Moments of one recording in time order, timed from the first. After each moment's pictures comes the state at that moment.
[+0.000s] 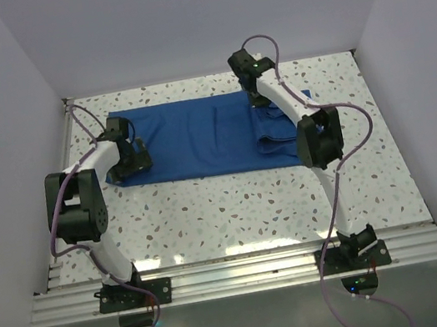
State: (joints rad) left arm -0.06 1.83 1.20 -0.56 -0.16 -0.38; right arm 0.40 2.42 2.34 -1.07 0.51 0.29
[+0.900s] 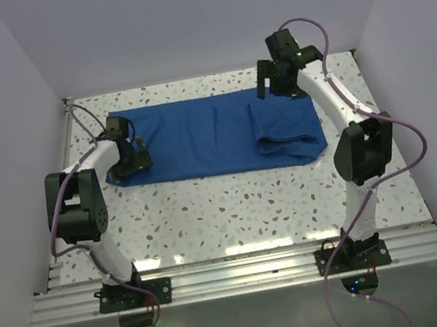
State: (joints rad) left arm -0.06 1.83 1.21 -0.56 -0.16 -0.38; right arm 0.24 1.99 1.97 -0.98 0.25 0.40
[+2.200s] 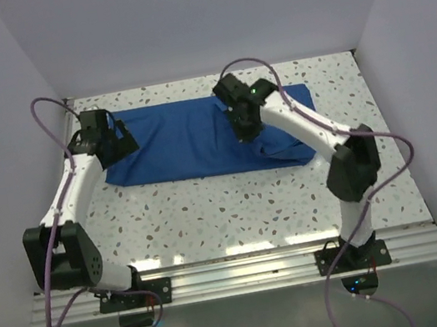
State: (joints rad) left arm -0.04 1.50 1.20 -0.61 -0.16 -0.42; right arm 0.58 1.98 1.91 -1.12 0.24 0.36
